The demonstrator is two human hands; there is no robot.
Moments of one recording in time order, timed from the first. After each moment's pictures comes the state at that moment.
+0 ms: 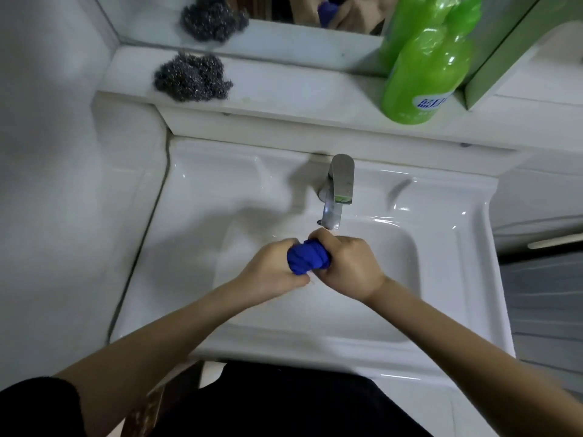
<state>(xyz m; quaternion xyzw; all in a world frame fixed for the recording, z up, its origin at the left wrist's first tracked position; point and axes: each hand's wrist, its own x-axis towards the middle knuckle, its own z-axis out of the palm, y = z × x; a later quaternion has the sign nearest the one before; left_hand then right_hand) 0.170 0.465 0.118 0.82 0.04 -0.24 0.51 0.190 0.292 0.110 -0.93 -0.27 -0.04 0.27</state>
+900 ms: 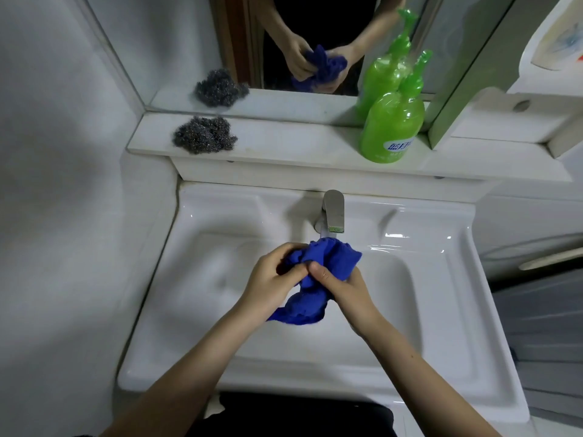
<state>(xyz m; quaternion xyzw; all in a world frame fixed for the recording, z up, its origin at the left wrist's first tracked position) 0.165 0.461 0.162 0.72 0.01 -0.09 0.69 0.161 0.304 0.152 -0.66 0.02 0.17 0.73</state>
